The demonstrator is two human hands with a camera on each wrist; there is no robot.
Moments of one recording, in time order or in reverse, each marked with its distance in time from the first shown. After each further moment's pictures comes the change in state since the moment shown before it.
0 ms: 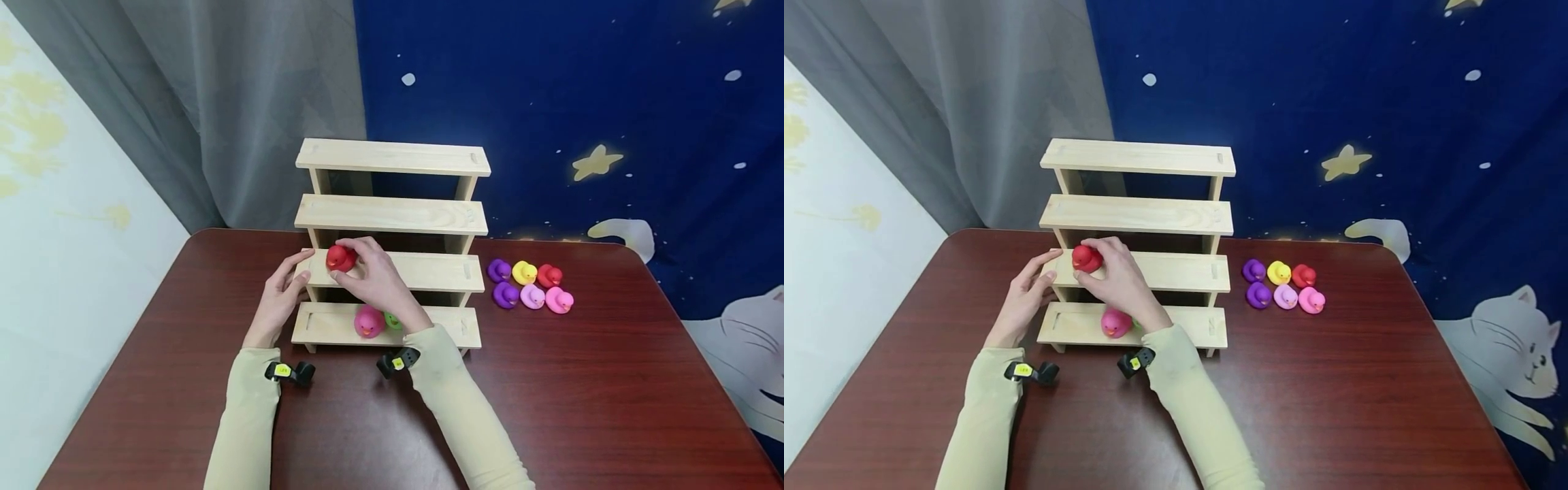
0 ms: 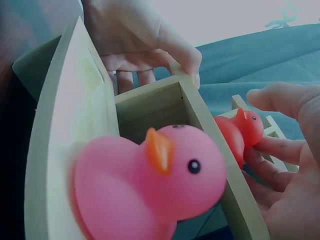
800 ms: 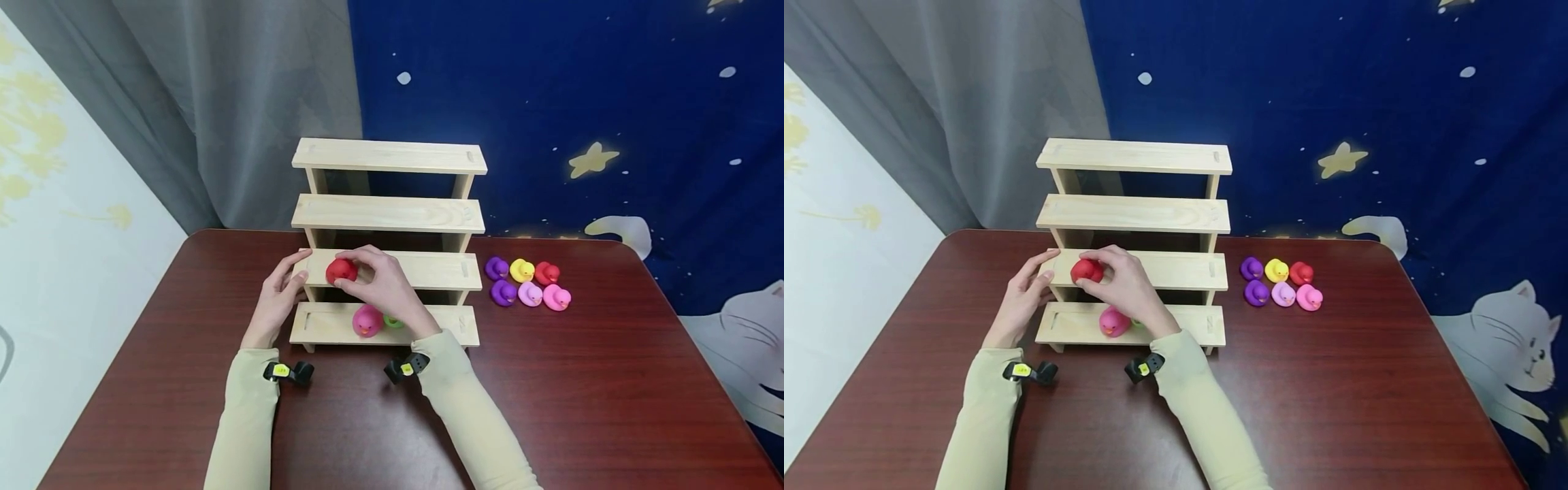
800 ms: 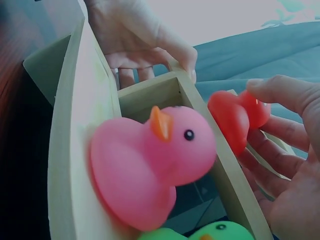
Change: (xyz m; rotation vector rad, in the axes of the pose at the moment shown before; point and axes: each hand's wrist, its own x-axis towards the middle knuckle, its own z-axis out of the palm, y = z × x) left_hand 0.000 0.000 0.001 -0.020 -0.003 0.006; right_hand -0.015 0.003 -0.009 0.100 0.009 -0.018
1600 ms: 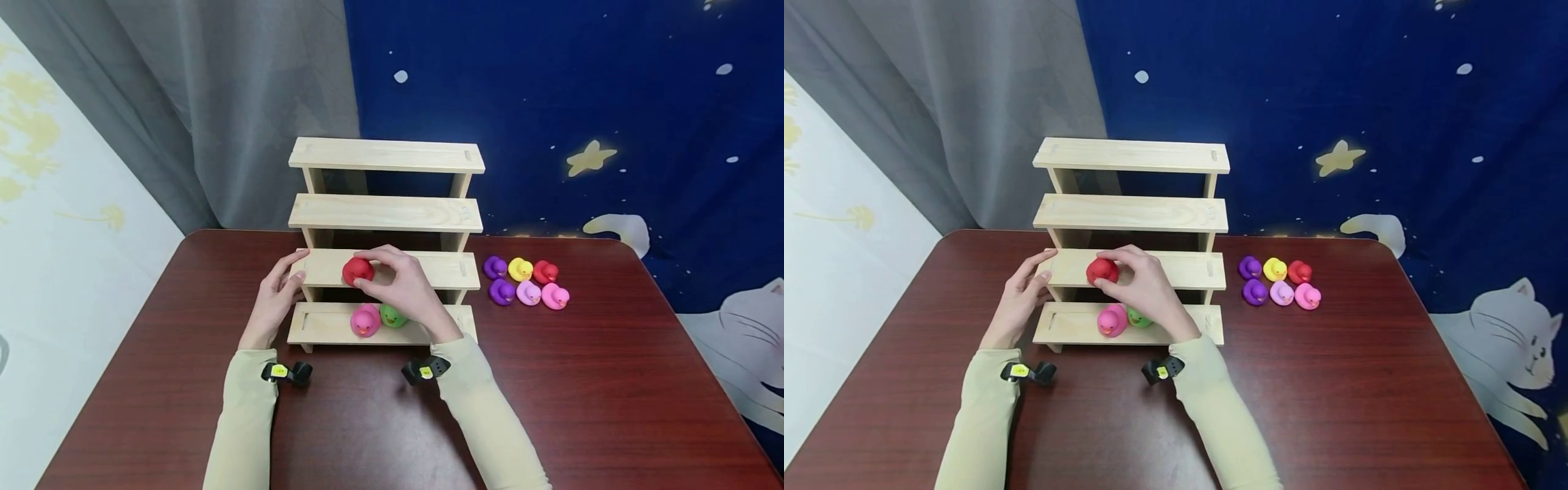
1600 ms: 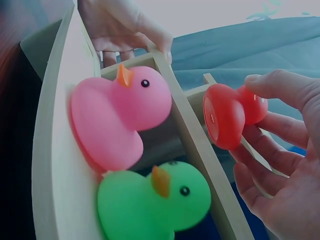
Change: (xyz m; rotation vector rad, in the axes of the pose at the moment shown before) left_hand 0.000 -0.001 0.001 0.001 0.005 0.007; right_hand -0.017 0.004 -0.026 0.051 0.045 -0.029
